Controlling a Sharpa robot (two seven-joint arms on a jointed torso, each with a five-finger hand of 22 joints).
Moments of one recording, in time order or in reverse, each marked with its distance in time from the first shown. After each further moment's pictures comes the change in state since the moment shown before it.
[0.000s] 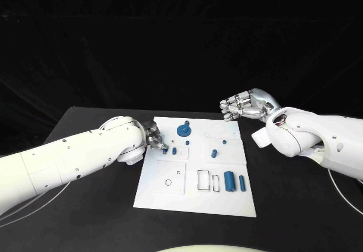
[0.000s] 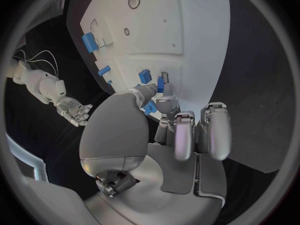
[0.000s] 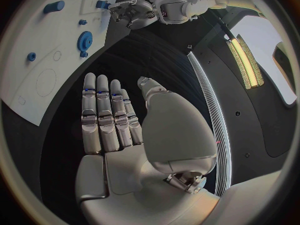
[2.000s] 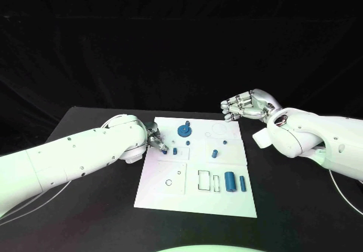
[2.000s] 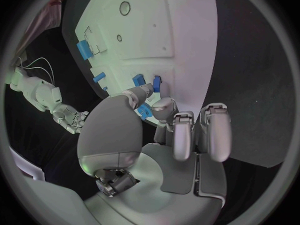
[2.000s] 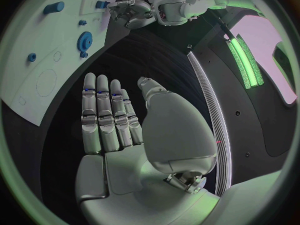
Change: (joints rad) left arm 0.003 0.023 0.003 -0.035 -0.039 0.080 -0.025; left_hand -0.127 -0.022 0.018 -0.060 -0.003 0.048 -0.038 0.017 0.001 0.051 -0.023 0.047 0.057 -0.001 -0.016 0.000 0.000 0.000 0.007 -0.007 0.004 0.000; right arm -0.001 -0.001 0.000 0.001 0.002 0.002 0.001; right_hand -0.004 0.004 -0.003 -0.003 0.004 0.000 0.000 0.000 0.000 0.000 0.000 0.000 0.000 0.000 0.000 0.000 -0.001 0.000 0.000 0.000 0.000 0.000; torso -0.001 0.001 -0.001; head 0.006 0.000
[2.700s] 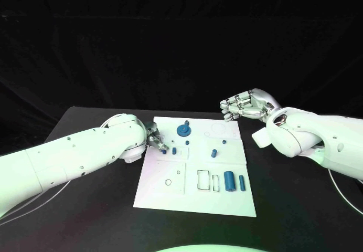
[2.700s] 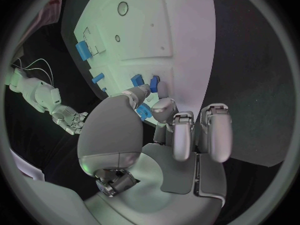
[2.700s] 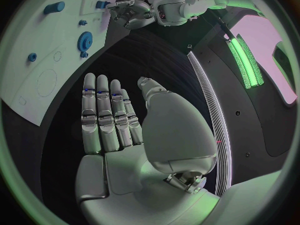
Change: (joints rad) left arm 0.001 0.006 0.001 -0.011 -0.010 0.015 -0.001; left_hand -0.004 0.004 -0.100 0.045 0.003 0.028 -0.014 -0.011 -0.012 -0.003 0.003 0.016 0.023 0.004 -0.003 0.000 0.000 -0.015 -0.004 -0.004 0.008 0.001; right arm 0.000 -0.002 0.000 0.002 0.001 0.000 0.000; right_hand 0.000 0.000 0.000 0.000 0.000 0.000 0.000 0.000 0.000 0.000 0.000 0.000 -0.001 0.000 0.000 0.000 -0.001 0.000 -0.004 0.004 0.000 0.000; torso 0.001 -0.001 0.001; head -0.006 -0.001
